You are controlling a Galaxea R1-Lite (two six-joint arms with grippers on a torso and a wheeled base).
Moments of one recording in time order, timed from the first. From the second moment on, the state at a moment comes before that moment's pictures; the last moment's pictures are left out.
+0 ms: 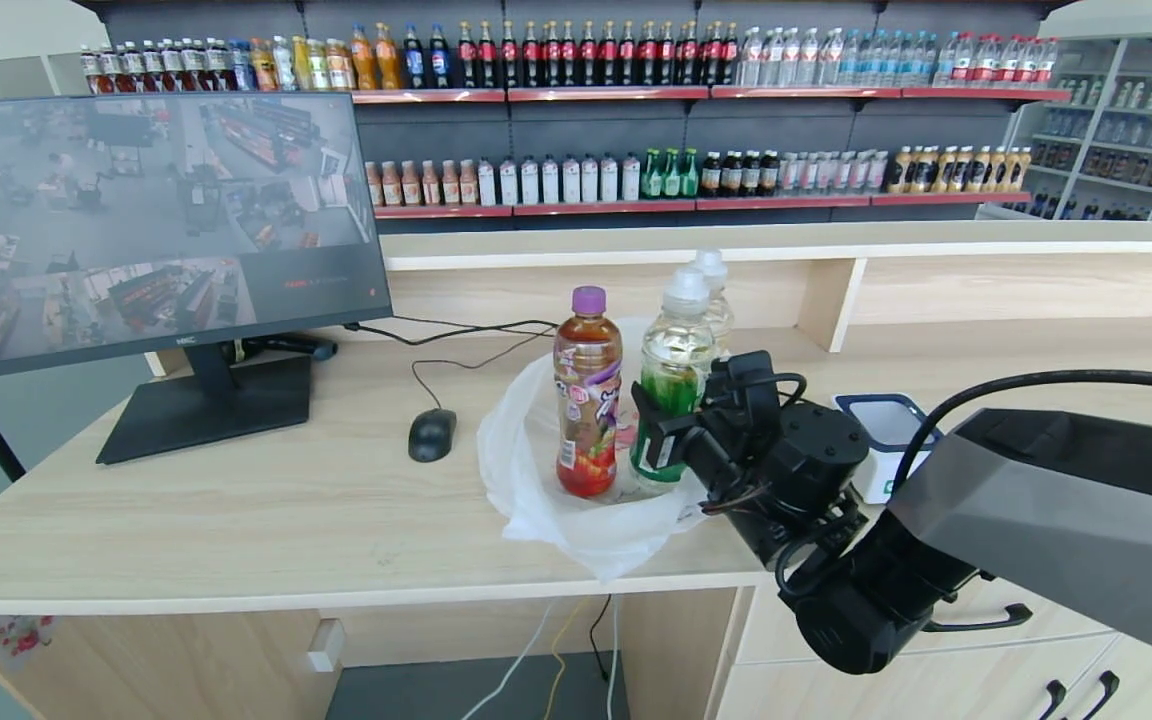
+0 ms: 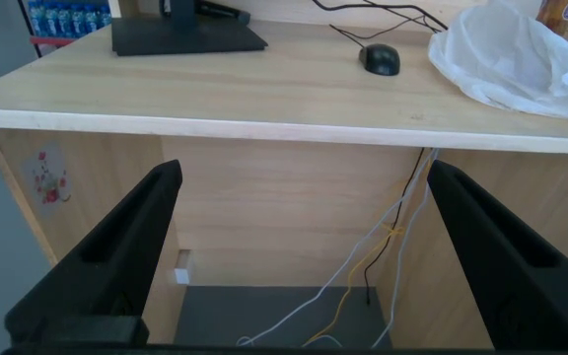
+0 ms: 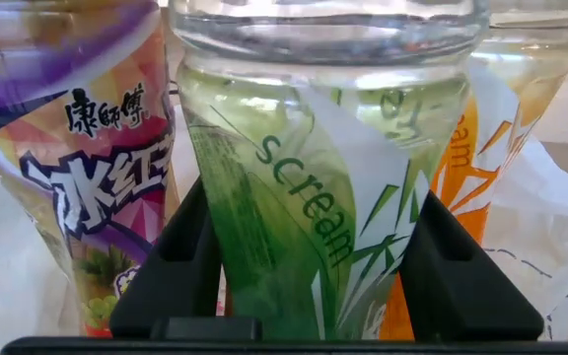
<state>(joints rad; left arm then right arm) 0.00 0.00 0.00 0.00 0.00 0.00 0.57 2.28 -0.90 -1.57 -0.20 -0.03</state>
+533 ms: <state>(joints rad) 0.00 0.00 0.00 0.00 0.00 0.00 0.57 2.28 -0.89 -1.57 -0.20 -0.02</state>
